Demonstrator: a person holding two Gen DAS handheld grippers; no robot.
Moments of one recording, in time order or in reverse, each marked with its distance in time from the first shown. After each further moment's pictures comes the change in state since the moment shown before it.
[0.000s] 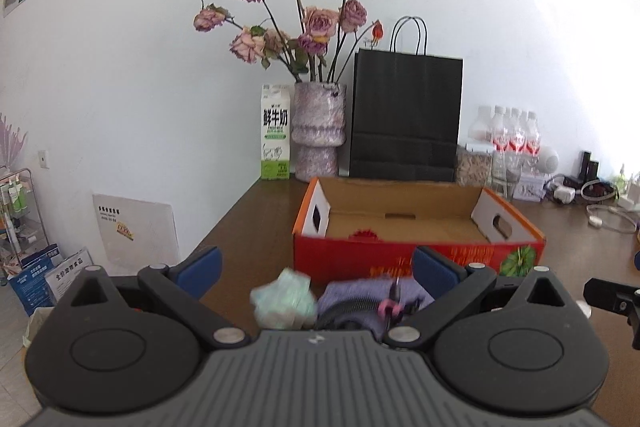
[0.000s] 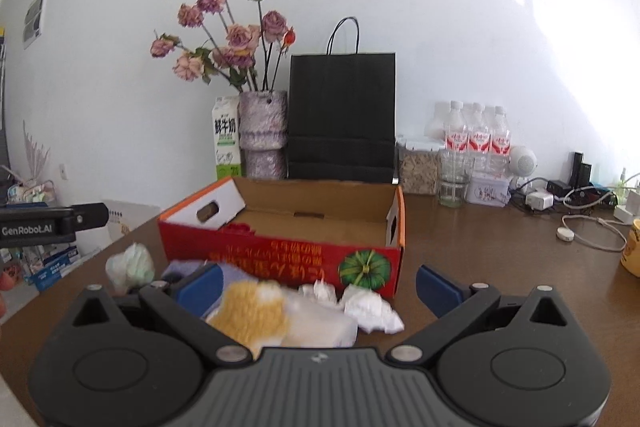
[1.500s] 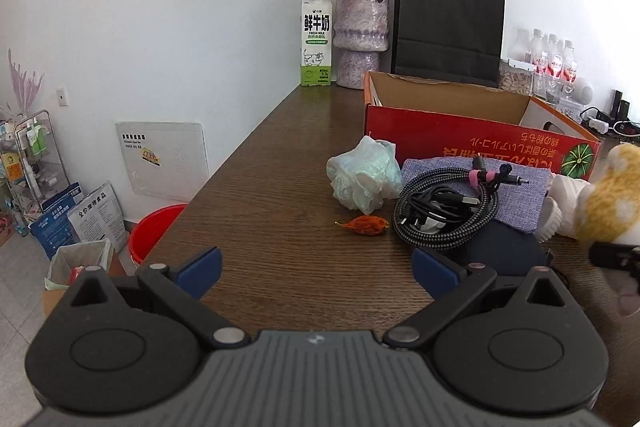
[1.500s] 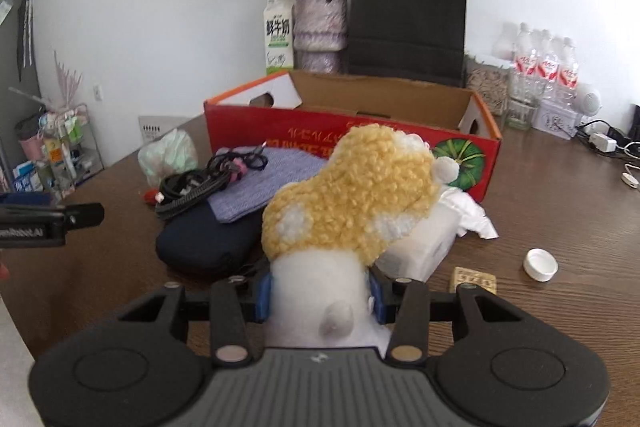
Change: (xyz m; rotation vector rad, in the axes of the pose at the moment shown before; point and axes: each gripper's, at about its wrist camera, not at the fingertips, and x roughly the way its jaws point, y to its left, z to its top) left arm 0.025 0.055 -0.059 -0.007 0.211 0.057; right arm 0.050 0.041 -0.047 -0.061 0.221 0.115
